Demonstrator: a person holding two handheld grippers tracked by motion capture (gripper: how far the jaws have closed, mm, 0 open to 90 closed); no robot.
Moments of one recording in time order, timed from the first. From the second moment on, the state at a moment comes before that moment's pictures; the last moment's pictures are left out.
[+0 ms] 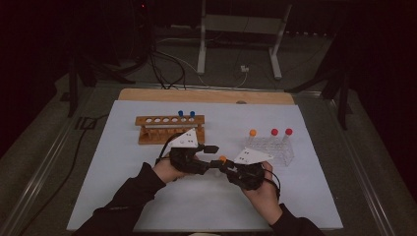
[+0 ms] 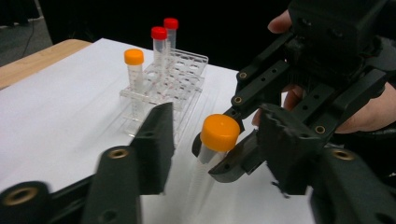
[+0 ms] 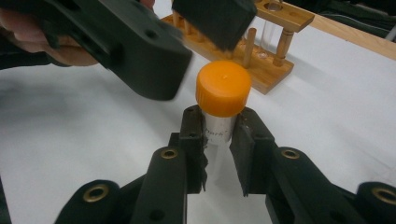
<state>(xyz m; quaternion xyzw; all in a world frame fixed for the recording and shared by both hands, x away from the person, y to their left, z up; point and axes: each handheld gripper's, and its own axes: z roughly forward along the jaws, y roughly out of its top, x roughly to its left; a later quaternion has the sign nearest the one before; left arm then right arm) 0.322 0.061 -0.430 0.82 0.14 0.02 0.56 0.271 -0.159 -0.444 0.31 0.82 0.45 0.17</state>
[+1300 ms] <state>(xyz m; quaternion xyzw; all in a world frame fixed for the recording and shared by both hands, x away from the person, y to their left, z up) 0.347 0.104 -0.404 0.81 0.19 0.10 0.55 0.273 -0.166 -0.442 0.34 0.79 0.47 0.19</state>
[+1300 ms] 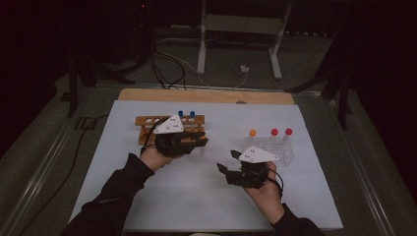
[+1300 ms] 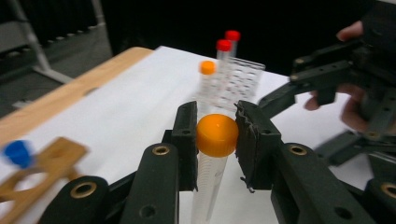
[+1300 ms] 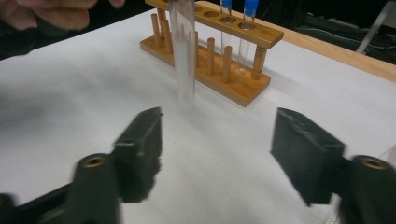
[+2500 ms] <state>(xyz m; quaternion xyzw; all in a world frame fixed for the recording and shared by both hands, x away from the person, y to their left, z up) 0.413 0.171 -0.384 0.76 0.29 0.24 0.54 0.273 -0.174 -0.440 0.34 0.78 0.50 0.18</state>
